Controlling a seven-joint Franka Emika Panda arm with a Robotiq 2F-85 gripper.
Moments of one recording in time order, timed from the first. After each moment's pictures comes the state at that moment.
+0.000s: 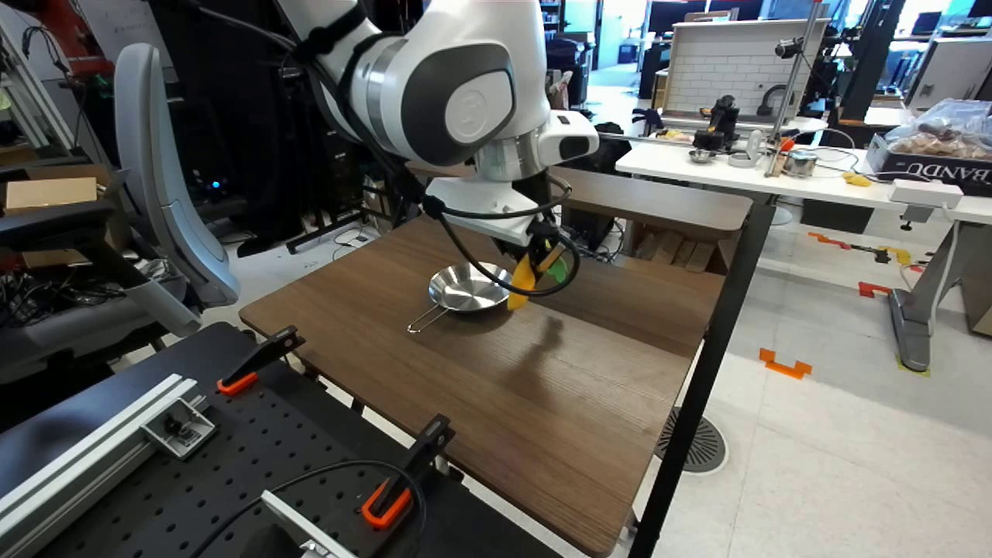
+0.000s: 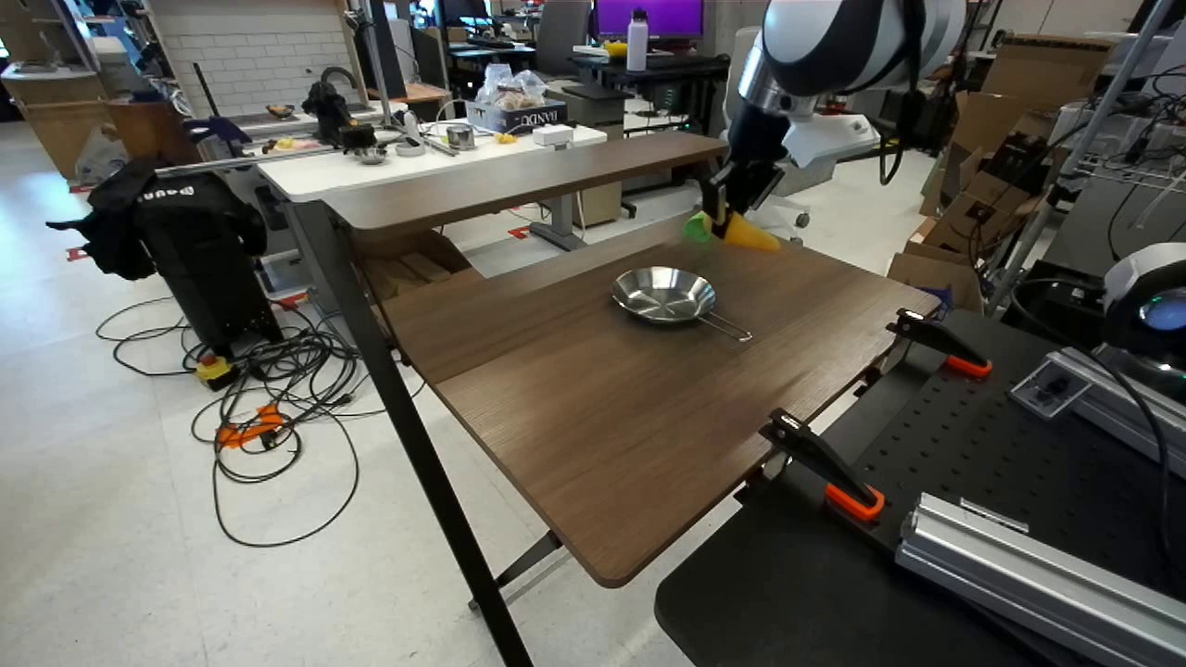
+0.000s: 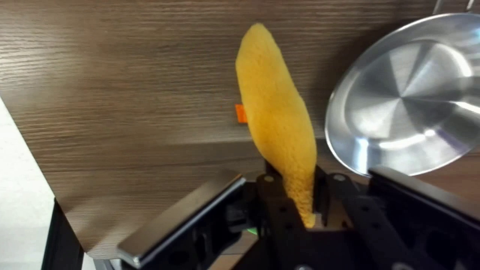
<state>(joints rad) -0.19 0.47 0.07 -2.23 -0.01 2.94 -0.14</state>
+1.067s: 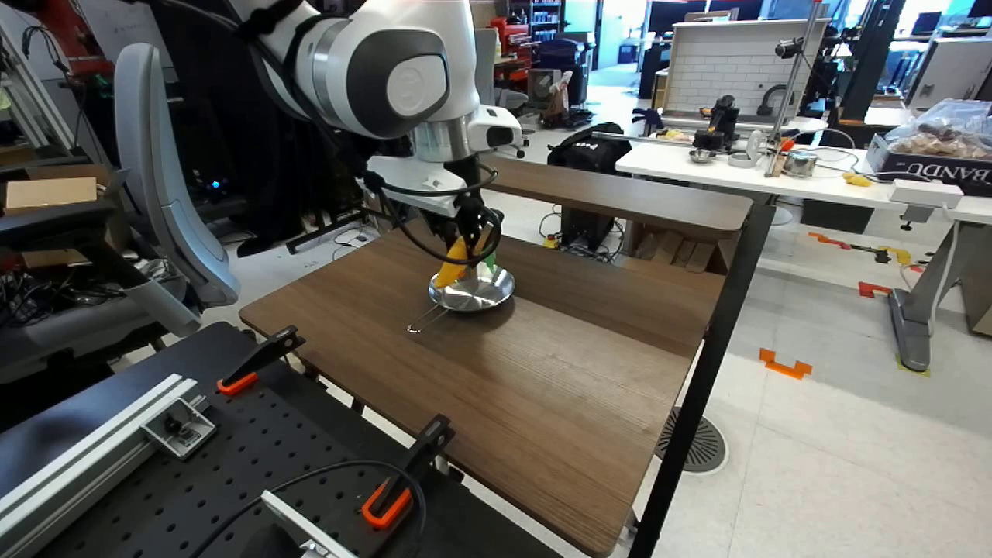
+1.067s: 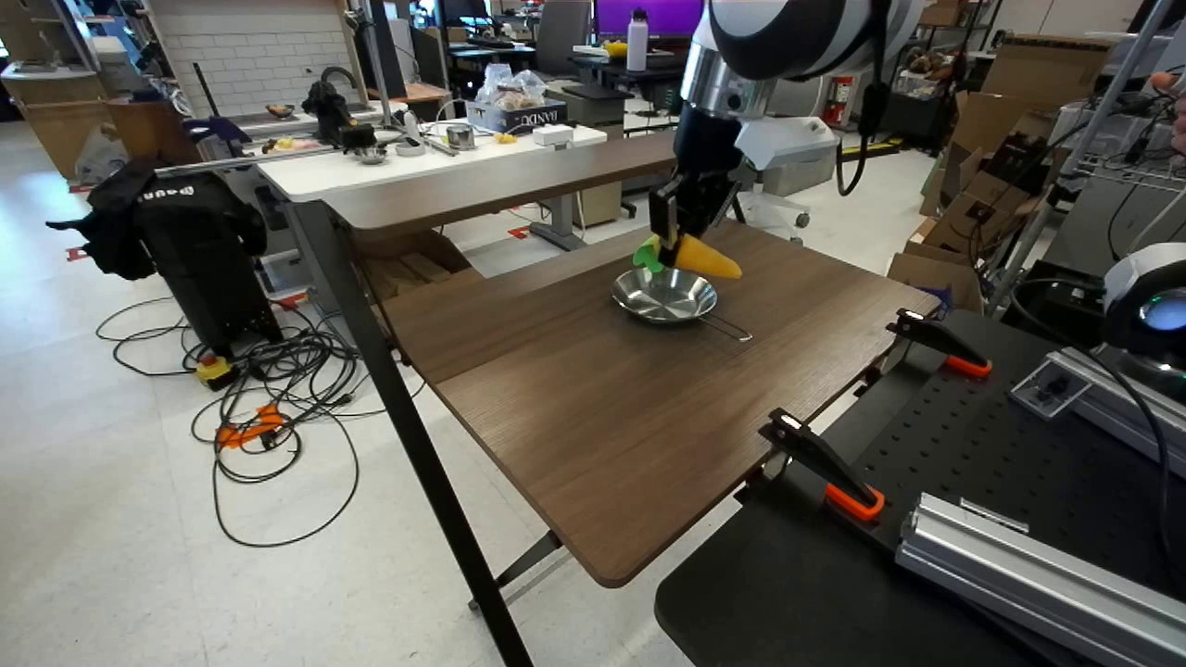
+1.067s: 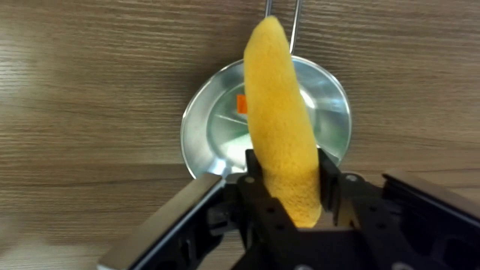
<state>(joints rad) -0.08 0.44 0.13 -2.24 0.02 2.83 -0.09</state>
